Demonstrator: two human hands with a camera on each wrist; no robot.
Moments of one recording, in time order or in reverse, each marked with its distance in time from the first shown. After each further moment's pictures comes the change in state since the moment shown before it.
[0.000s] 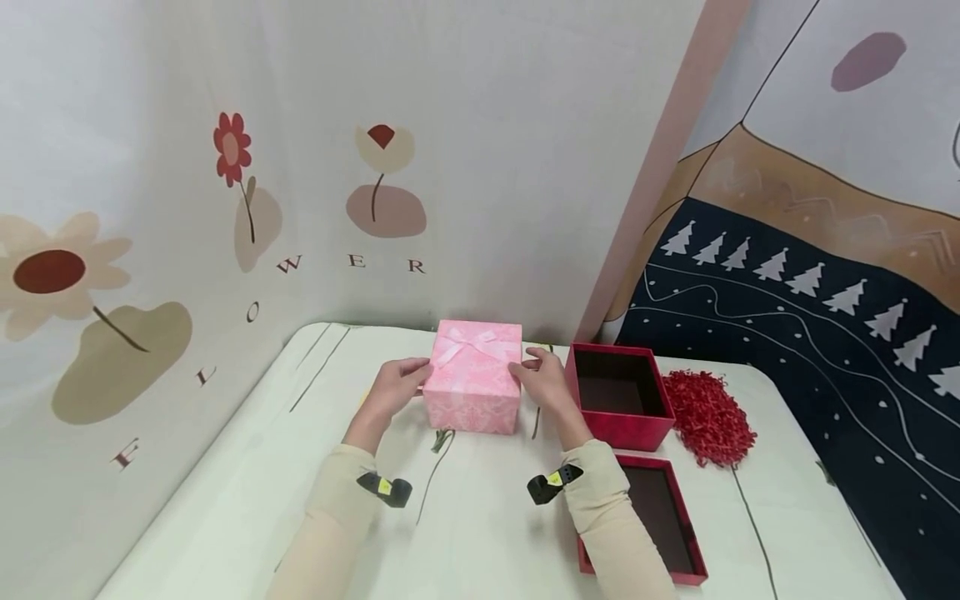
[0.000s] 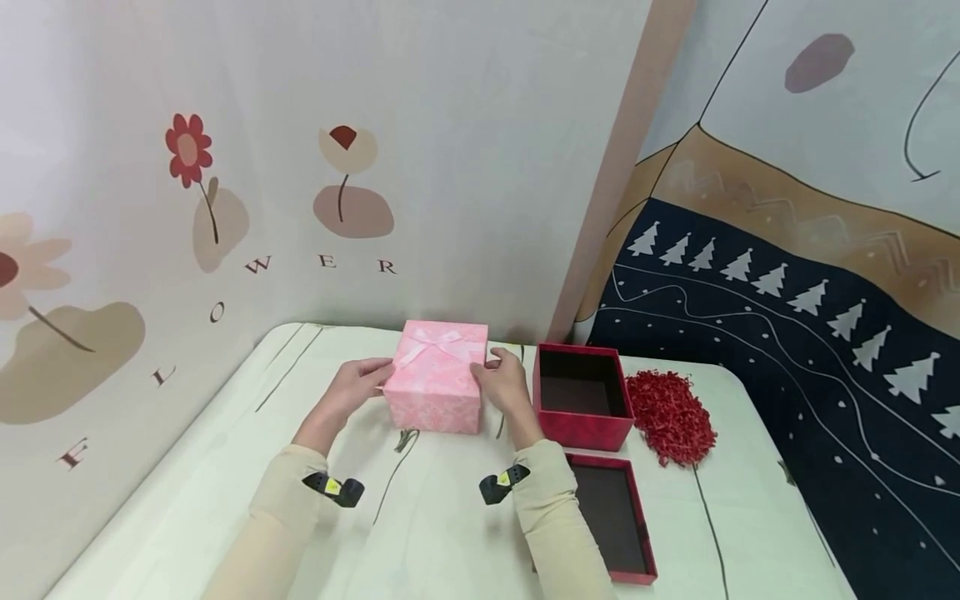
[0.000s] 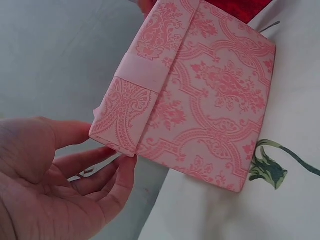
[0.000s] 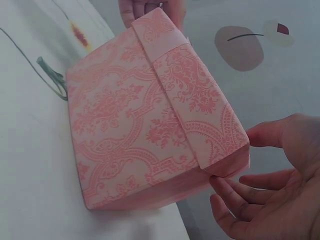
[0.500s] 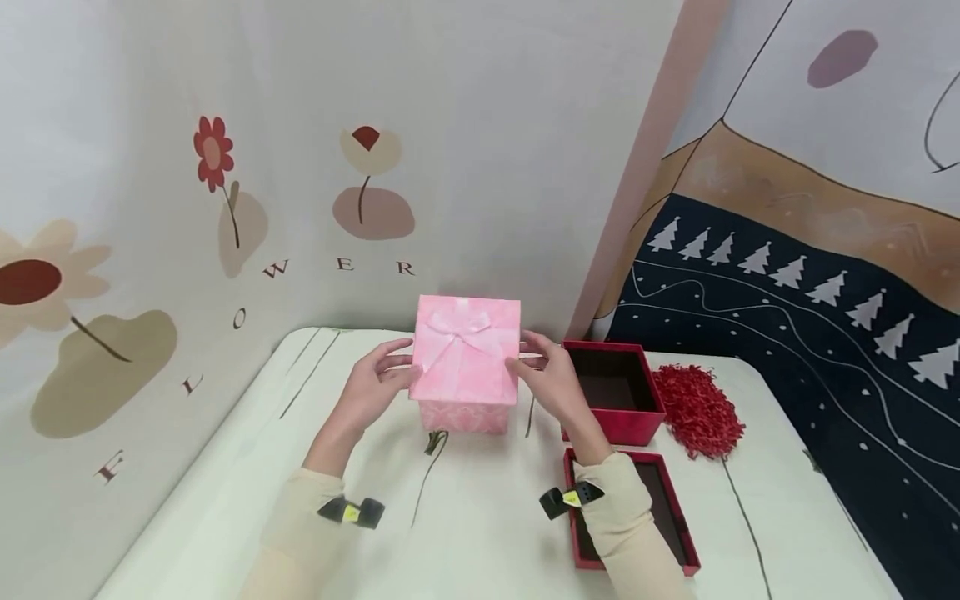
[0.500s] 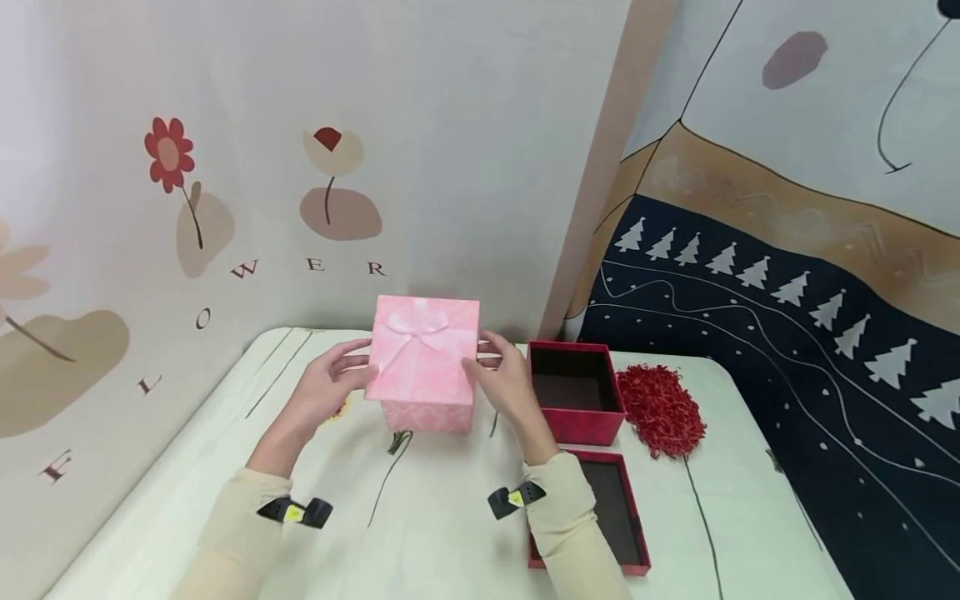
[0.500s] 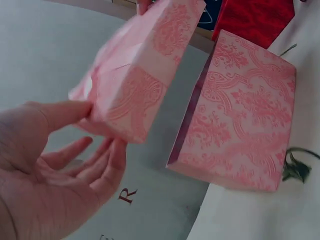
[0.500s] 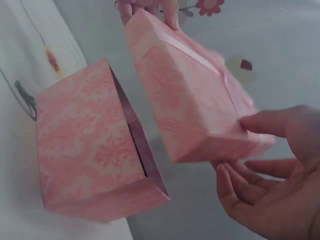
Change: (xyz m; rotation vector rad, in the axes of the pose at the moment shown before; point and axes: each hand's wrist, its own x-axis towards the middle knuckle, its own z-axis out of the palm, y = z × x) left_hand -0.036 0.020 -0.024 -0.020 -0.040 0.240; right_hand -0.038 -0.019 -0.030 0.034 -0.006 -0.219
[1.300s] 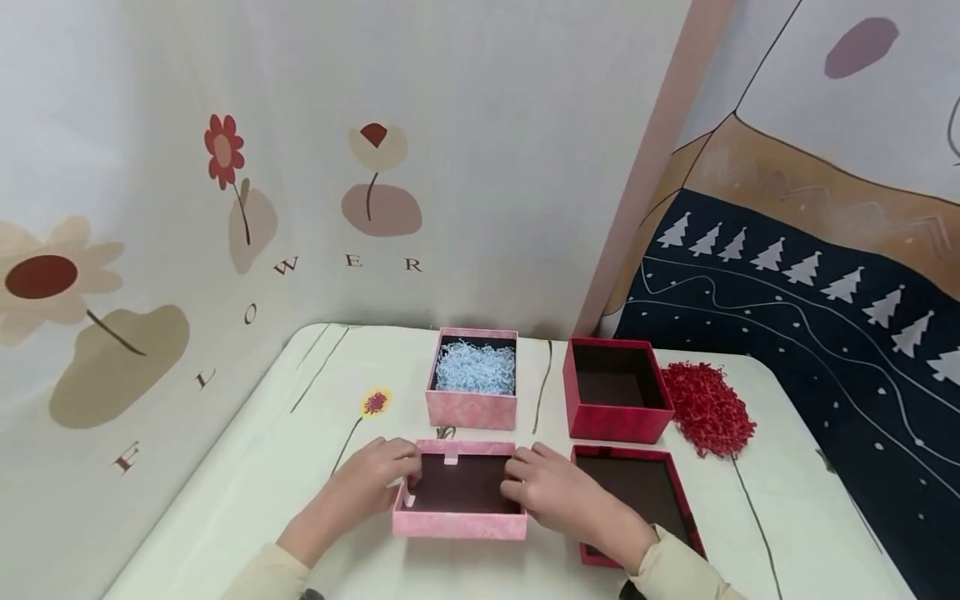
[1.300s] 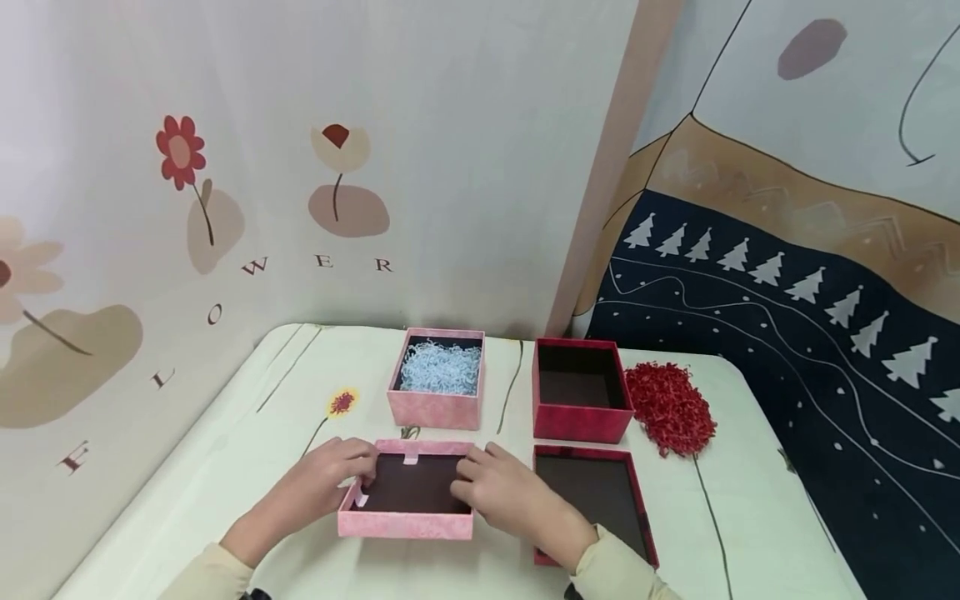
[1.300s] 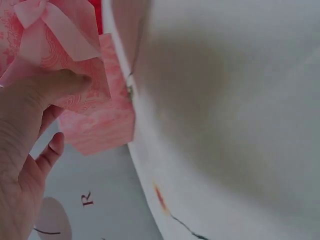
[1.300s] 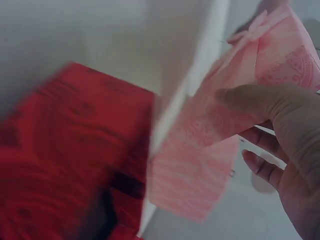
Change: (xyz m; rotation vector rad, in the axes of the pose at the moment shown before) left_hand -0.075 -0.073 0.001 0.832 -0.167 0.947; right_hand -0.094 0.032 -0.002 -1.093 -0.591 -0.910
